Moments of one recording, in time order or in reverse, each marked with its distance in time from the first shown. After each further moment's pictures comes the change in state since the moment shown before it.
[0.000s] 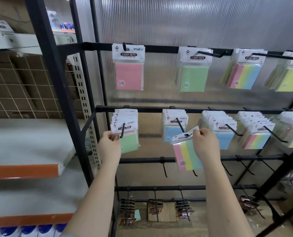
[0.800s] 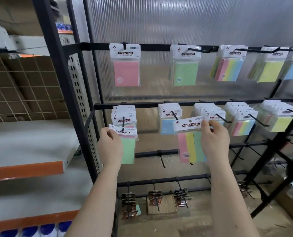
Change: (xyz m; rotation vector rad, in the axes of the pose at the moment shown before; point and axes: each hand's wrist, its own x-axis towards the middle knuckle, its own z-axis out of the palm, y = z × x) left_hand -0.033 0.012 -0.032 -0.002 0.021 0.083; right_hand -0.057 -0.014 -0.036 0.159 0.211 -0.073
